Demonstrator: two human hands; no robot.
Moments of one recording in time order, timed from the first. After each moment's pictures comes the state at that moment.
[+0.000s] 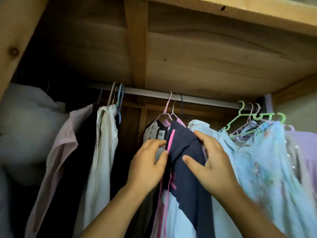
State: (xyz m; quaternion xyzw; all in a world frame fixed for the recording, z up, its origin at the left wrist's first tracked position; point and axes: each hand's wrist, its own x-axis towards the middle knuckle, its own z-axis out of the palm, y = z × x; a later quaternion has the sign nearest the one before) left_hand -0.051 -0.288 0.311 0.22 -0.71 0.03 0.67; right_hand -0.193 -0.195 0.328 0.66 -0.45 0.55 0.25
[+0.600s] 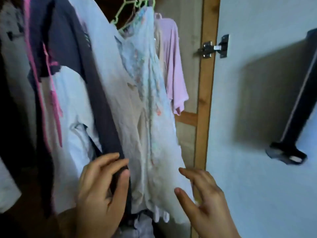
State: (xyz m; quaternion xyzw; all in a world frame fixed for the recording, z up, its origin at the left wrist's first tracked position) left_hand -0.074 -0.085 0.058 0.06 -0.77 -0.10 0.62; right_hand -0.209 0.070 0.022 0.46 -0.69 0.51 0.24
